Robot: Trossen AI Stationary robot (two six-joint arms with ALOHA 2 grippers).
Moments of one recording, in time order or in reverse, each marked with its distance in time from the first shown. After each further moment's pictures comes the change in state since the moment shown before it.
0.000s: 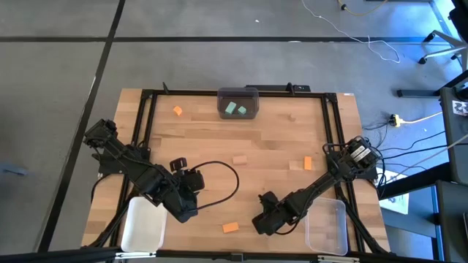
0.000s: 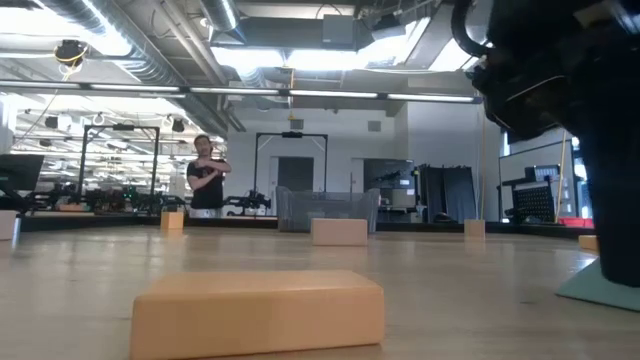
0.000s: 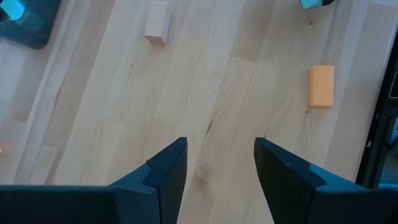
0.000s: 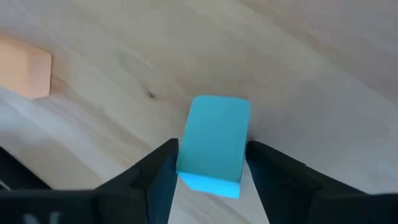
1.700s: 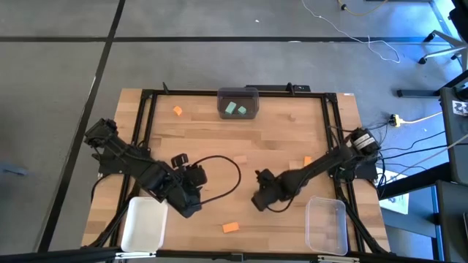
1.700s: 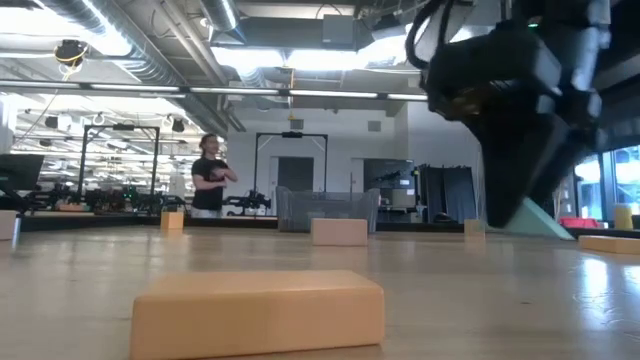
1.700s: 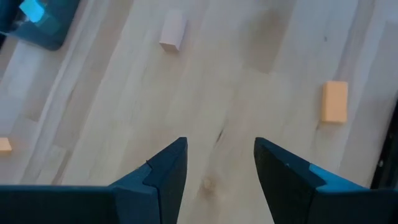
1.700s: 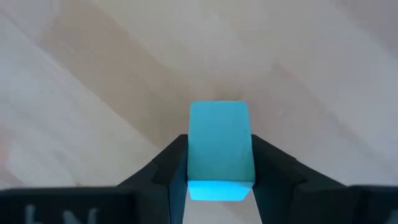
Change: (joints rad) left arm 0.041 0.000 0.000 0.000 -0.033 -0.009; right arm -0.186 -0.133 -0.009 -0.207 0.051 -0.351
